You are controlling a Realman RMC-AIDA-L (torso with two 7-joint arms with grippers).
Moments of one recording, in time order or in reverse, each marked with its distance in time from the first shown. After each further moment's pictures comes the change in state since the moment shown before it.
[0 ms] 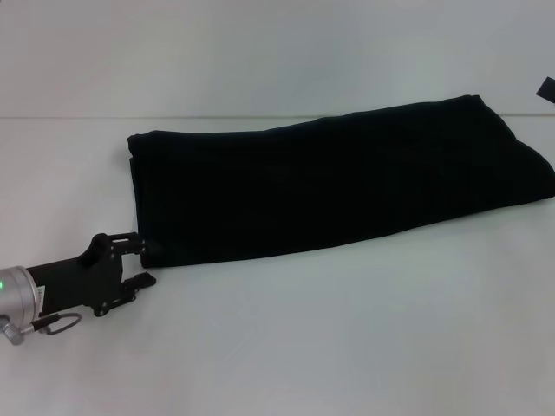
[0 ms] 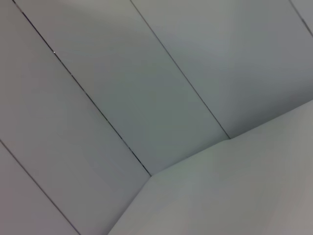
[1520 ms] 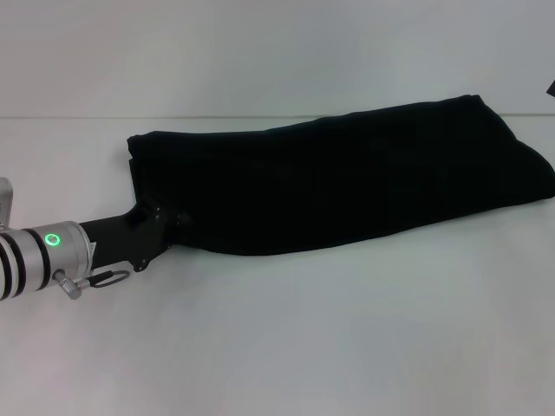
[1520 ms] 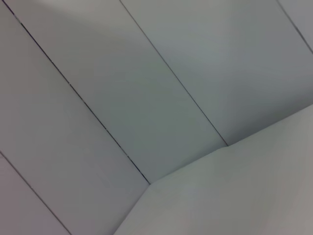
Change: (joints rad) left arm -0.129 -0.049 0.005 -0.006 0.000 -0.141 0.064; right arm -0.008 0.005 0.034 0.000 0.000 -0.015 -0.006
